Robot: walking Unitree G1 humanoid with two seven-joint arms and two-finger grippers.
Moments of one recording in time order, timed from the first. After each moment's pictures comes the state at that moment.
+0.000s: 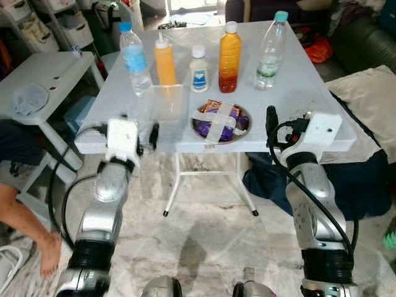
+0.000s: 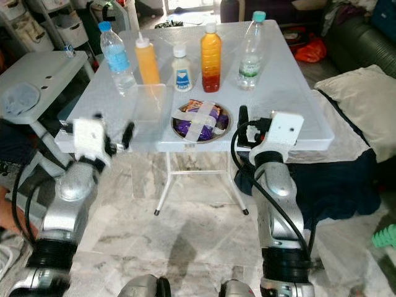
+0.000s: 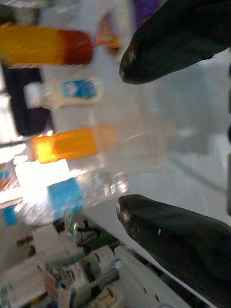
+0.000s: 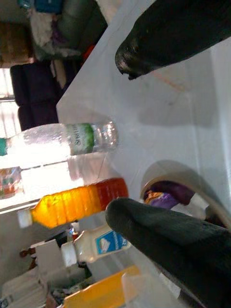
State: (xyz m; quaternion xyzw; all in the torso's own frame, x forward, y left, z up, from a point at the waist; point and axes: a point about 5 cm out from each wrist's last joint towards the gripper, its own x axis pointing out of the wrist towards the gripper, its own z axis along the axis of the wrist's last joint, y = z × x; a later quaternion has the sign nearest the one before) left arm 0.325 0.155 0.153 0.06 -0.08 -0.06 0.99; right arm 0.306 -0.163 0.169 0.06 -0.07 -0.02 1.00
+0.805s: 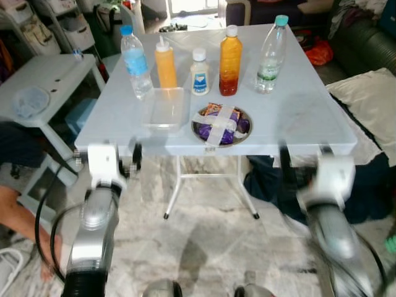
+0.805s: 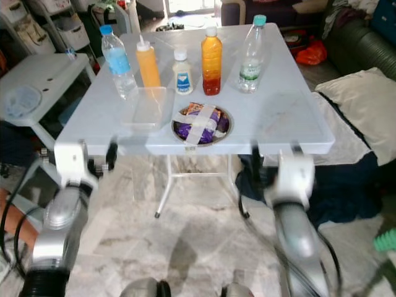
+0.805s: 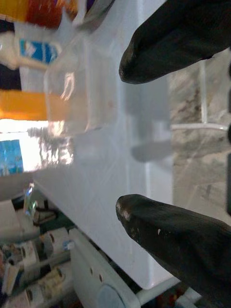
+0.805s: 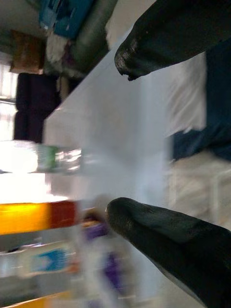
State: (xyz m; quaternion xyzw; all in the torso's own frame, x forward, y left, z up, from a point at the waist) left arm 0.275 0.179 0.100 0.01 0.00 -0.01 1.00; right arm 0.220 -0.198 0.116 -0.08 -0.02 -0.04 1.00
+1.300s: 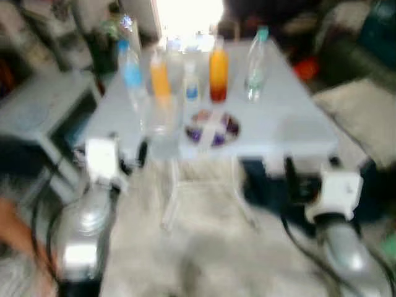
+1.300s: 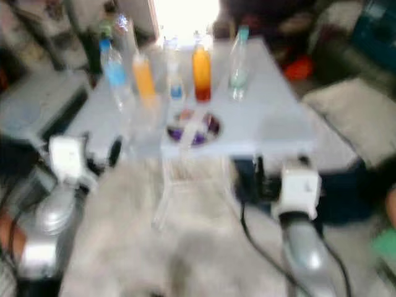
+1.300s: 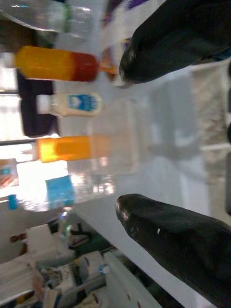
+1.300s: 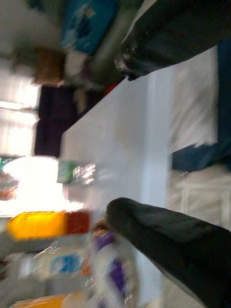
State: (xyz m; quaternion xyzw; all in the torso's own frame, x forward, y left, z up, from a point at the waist) left arm 0.274 0.171 0.116 0.00 -0.02 -0.07 1.00; right arm 0.220 -0.196 0.131 -0.09 -0.05 -0.03 0.99
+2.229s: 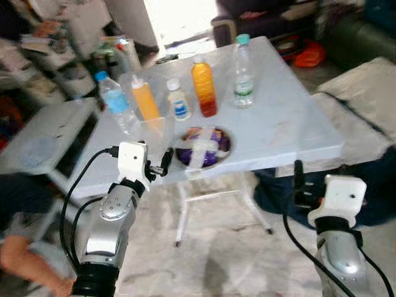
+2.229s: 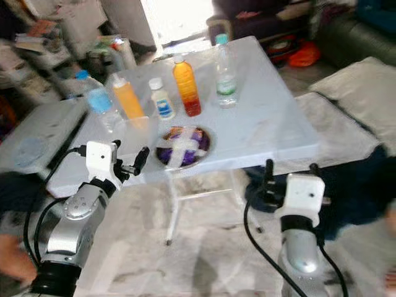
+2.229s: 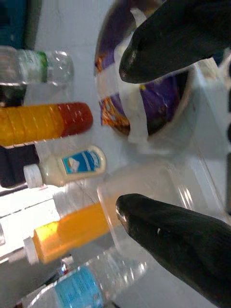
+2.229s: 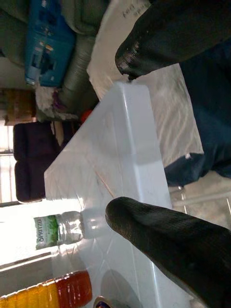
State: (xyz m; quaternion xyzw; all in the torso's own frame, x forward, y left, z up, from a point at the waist) left arm 0.290 0.136 0.109 0.01 0.01 -0.13 0.99; right arm 0.213 -0.197 0.120 -0.09 -0.02 -0.09 0.99
